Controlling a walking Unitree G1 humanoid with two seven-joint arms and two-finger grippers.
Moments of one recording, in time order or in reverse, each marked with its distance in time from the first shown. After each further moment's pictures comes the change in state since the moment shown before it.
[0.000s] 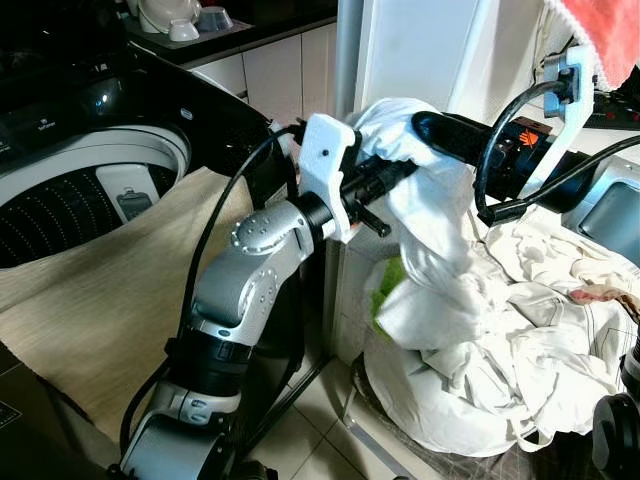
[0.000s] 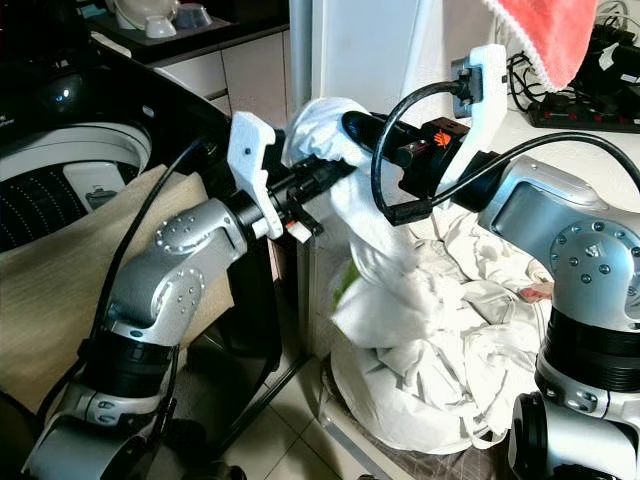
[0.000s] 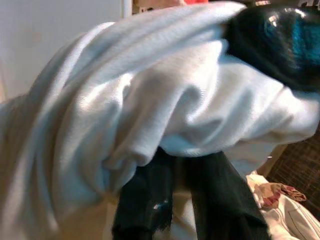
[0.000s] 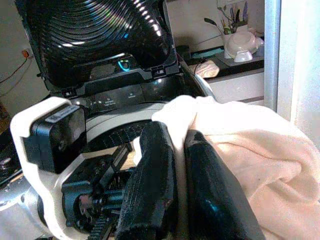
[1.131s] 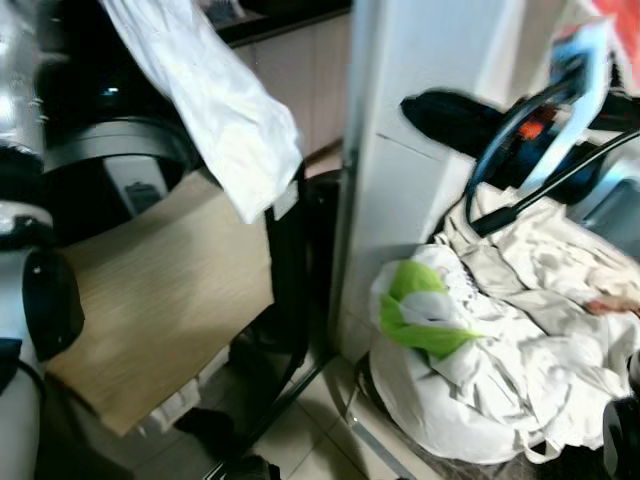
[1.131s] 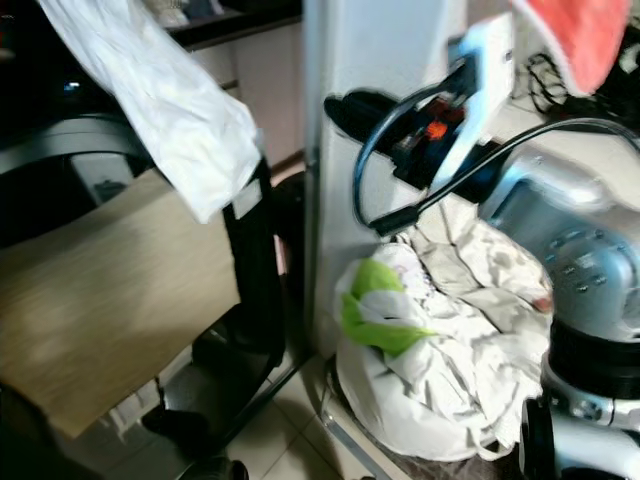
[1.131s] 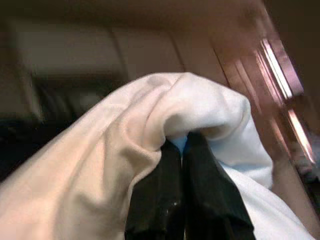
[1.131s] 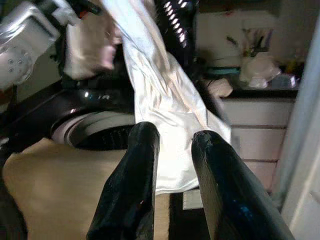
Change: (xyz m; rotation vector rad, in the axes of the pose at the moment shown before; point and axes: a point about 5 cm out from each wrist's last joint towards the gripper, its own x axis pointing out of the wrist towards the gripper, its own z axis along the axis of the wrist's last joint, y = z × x) left arm -0.098 0.173 0.188 0.780 -0.187 0.837; right arm 0.004 0.020 0.004 -0.196 -0.024 0.062
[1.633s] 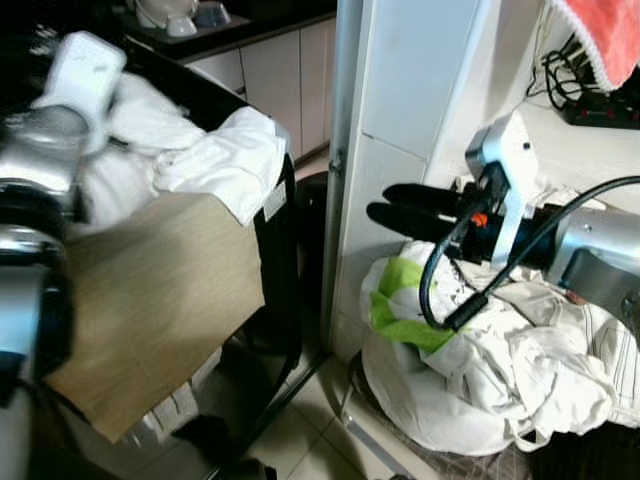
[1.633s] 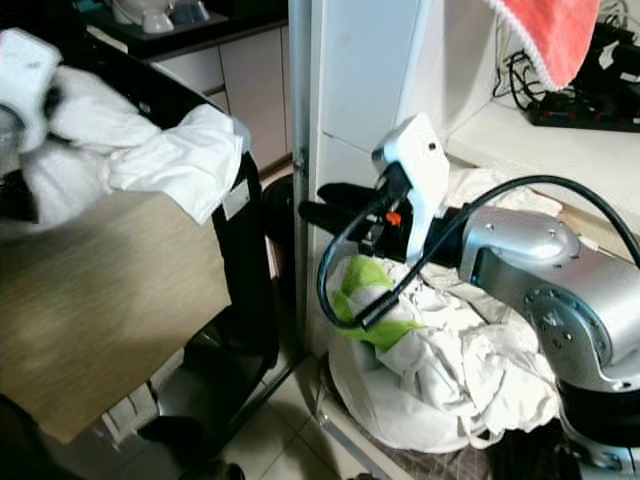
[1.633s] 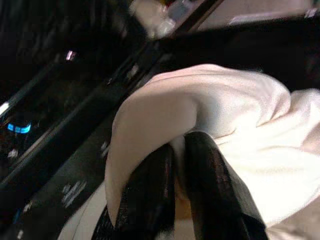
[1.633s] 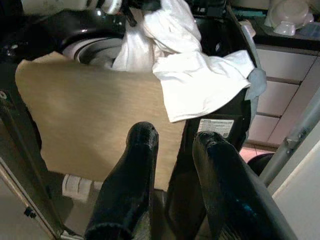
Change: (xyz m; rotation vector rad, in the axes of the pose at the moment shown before) left arm -0.057 0.005 -0.117 0.161 0.773 -0.087; right arm -0.008 0.026 -0.039 -0.104 0.250 0.107
